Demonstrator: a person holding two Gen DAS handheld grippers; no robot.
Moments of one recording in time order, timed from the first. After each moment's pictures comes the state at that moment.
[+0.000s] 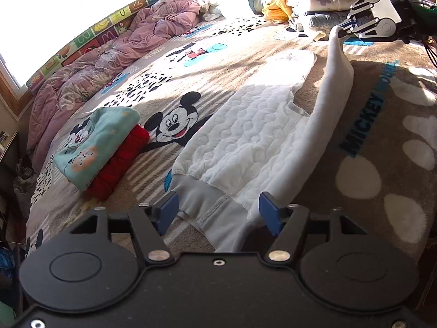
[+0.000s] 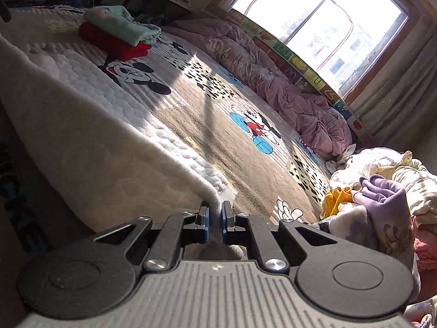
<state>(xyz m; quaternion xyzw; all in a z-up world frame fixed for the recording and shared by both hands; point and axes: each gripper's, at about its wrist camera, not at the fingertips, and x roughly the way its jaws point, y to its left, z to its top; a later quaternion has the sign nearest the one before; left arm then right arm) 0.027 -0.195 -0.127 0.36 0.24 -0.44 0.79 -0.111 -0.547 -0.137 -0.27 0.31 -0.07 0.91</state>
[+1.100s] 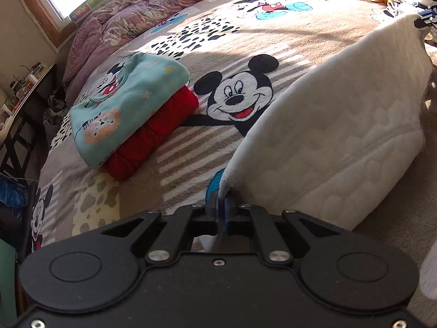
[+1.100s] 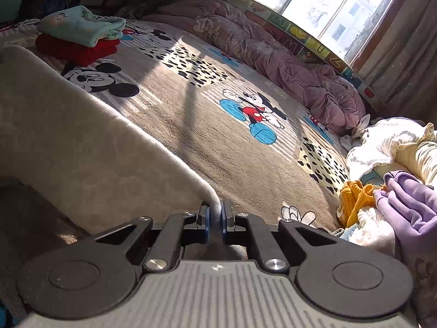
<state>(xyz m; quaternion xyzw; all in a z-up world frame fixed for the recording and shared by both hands) 0.150 -0.278 -0.156 0.31 0.35 -0.26 0.84 -0.002 -0.611 -0.128 -0.19 0.36 -0.07 0.91</state>
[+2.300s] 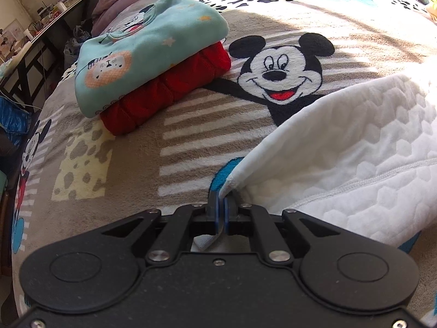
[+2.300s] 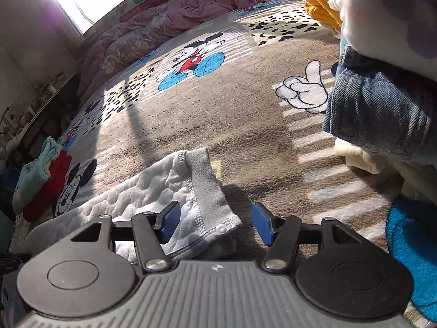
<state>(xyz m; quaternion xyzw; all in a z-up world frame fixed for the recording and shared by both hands) 0.189 -0.294 -0.182 0.24 0.45 -0.16 0.85 -0.021 -0.729 -0.200 0.34 0.34 -0.13 0.87</state>
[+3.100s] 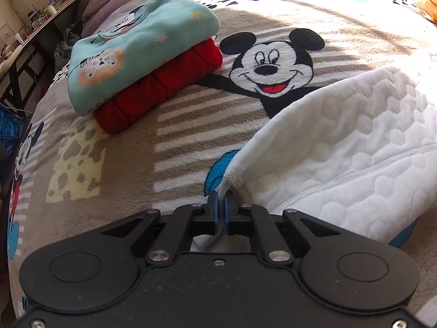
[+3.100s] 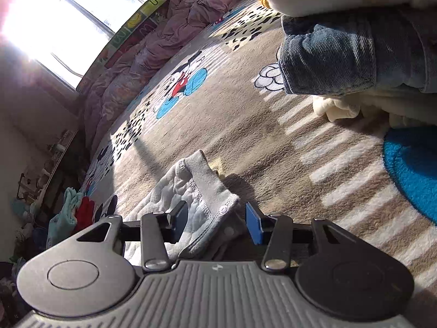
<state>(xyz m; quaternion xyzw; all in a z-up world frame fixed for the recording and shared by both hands) 0.188 -0.290 -0.185 0.25 0.45 -0.18 0.84 -0.047 -0.725 -0.211 0.45 0.26 -0.14 0.84</state>
